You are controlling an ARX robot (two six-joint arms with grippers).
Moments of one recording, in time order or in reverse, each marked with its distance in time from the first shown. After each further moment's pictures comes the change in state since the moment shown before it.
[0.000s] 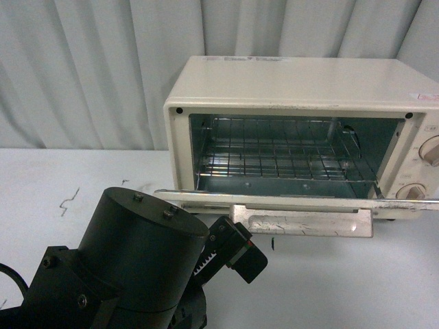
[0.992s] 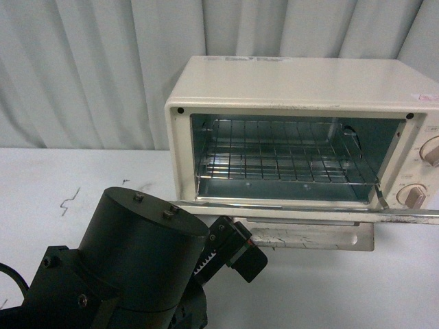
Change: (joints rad) left arm 0.000 0.000 0.000 0.001 0.001 -0.007; right arm -0.153 -0.528 -0.345 -0.190 -0.166 0.126
